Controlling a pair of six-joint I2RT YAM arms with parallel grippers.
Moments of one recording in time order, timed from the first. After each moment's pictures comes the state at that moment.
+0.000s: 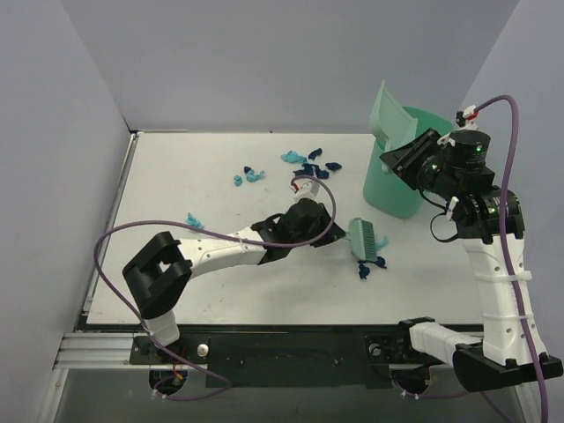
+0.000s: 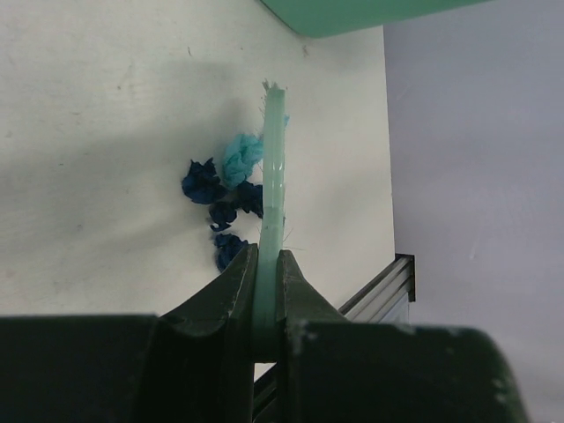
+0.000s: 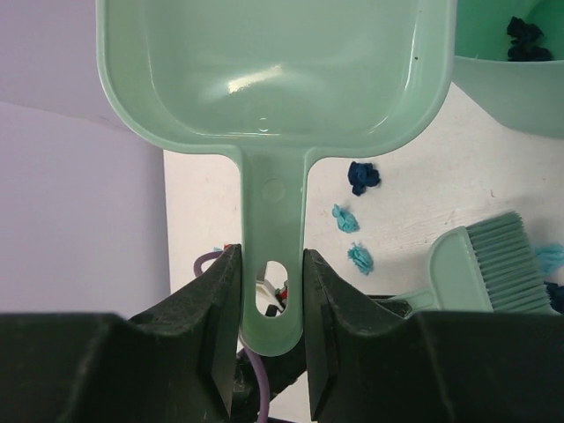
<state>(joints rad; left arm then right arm) -1.00 1.72 1.19 0.06 -0.12 -1.09 0.17 1.13 1.56 -0.83 -0.08 0.80</state>
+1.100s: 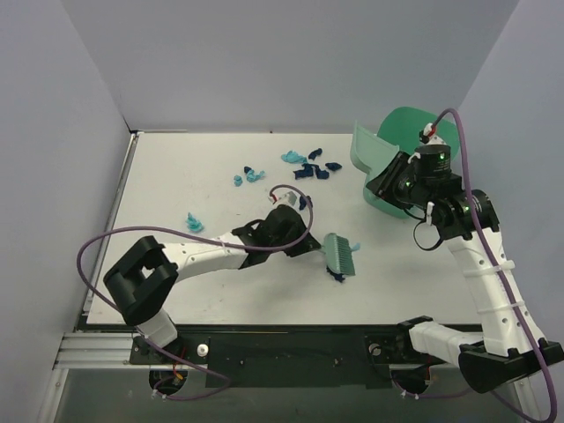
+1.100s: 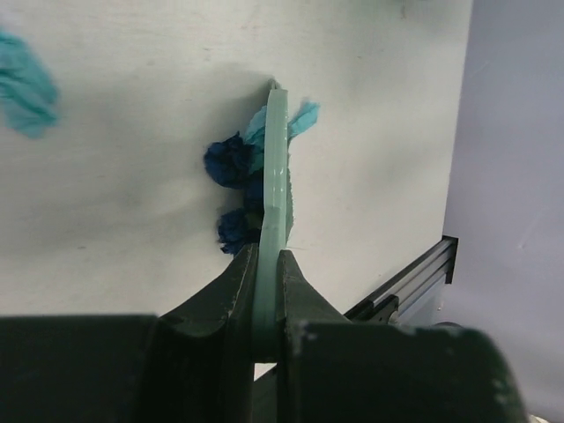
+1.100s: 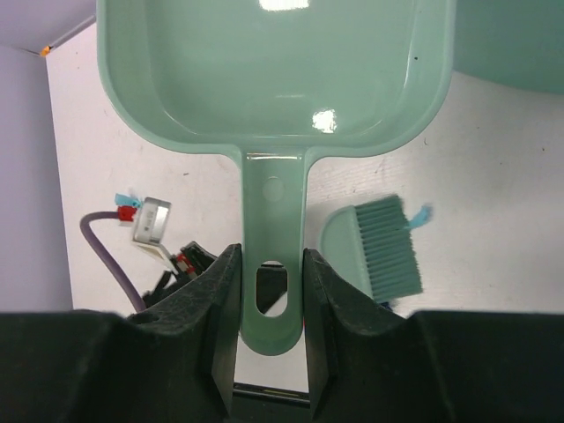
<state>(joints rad) -0.96 1.68 1.03 0.05 -0.04 -1.13 0.28 1.13 1.42 -0.89 0.02 0.66</state>
